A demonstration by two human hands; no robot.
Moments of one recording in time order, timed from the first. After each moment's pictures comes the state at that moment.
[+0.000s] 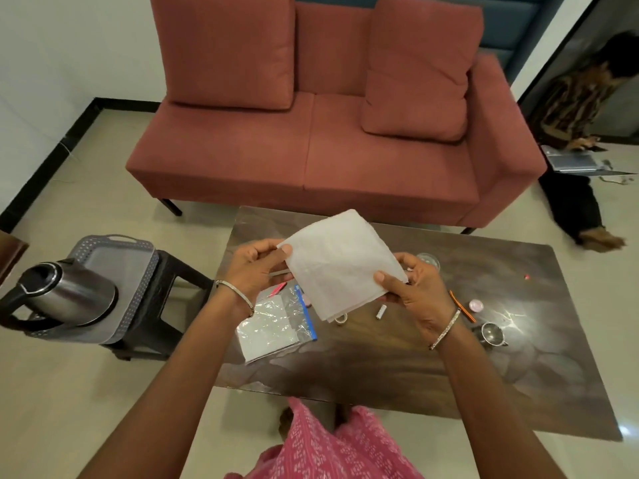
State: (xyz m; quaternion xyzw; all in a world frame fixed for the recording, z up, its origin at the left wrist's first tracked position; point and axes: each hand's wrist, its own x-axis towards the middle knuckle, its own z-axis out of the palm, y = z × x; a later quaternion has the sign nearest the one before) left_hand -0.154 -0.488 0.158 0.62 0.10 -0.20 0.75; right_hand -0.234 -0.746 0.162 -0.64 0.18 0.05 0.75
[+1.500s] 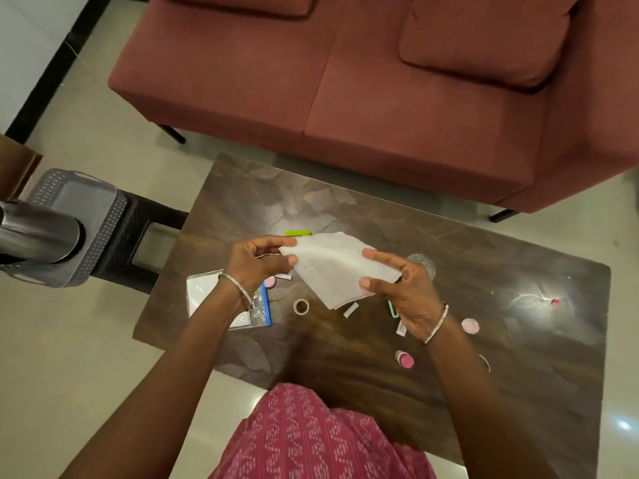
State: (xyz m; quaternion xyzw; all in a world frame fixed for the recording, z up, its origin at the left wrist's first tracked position) left_hand -0.086 -0.641 0.065 0.68 0.22 -0.19 0.67; right_hand -0.118 -0.905 0.047 -0.55 0.22 0.22 0.78
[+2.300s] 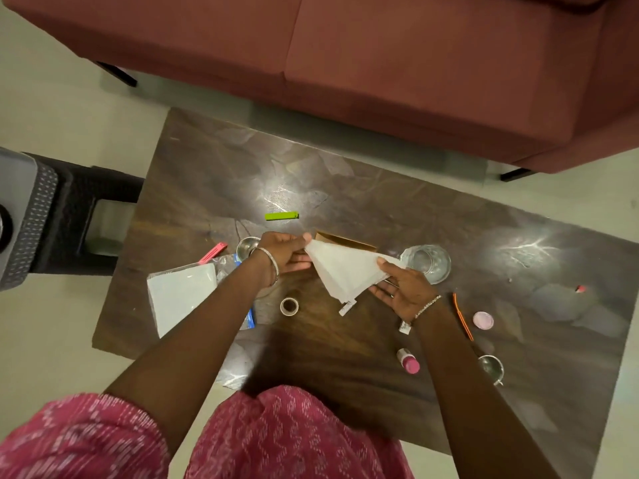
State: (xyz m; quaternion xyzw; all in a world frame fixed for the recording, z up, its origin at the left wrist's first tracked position) left_hand -0.005 -0.682 -0.109 0.57 0.39 -0.37 0.62; right_hand -0.066 -0.921 -0.096 -0.40 0.54 0.28 0.69
